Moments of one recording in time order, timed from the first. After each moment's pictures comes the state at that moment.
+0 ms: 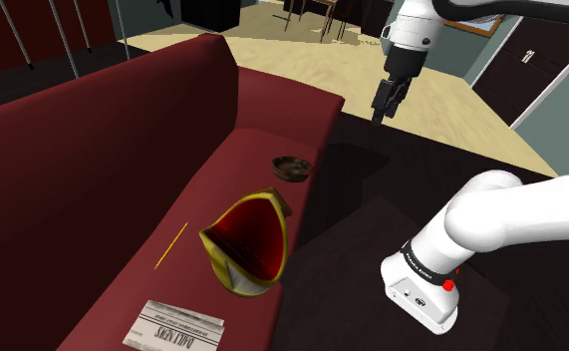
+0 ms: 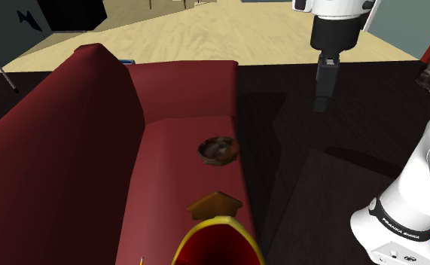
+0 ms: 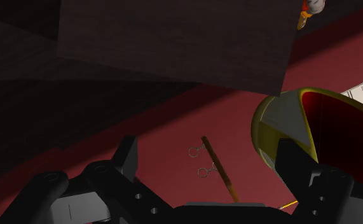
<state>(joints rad) 0.02 -0.77 0.05 -2.44 0.05 1.53 -0.11</state>
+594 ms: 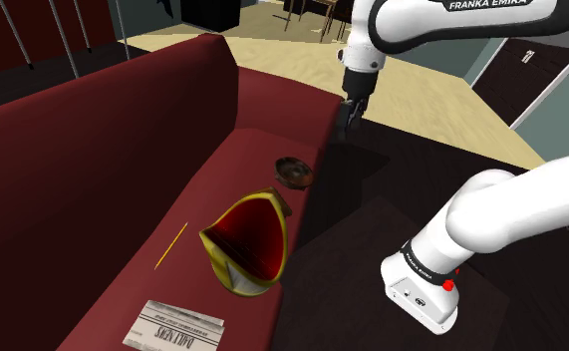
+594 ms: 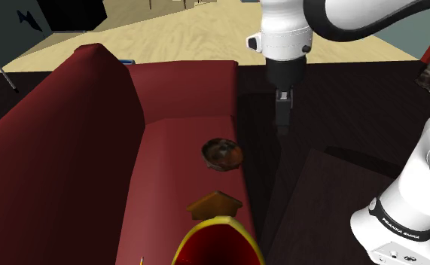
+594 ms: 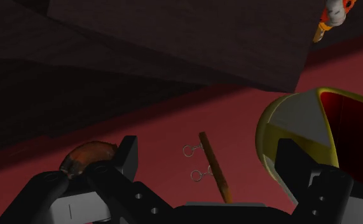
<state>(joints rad) 0.06 -0.52 0.12 -2.43 0.03 1.71 -0.13</state>
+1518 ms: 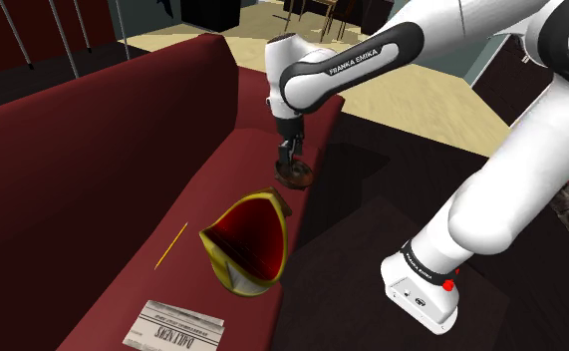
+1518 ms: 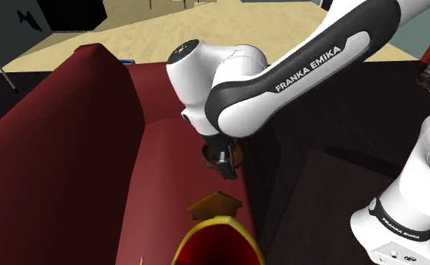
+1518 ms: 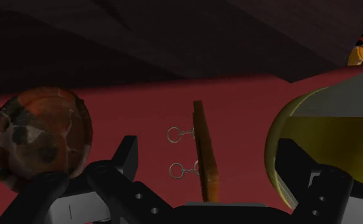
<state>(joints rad) 0.12 0.05 0.23 -2.24 -0.12 1.97 -0.10</state>
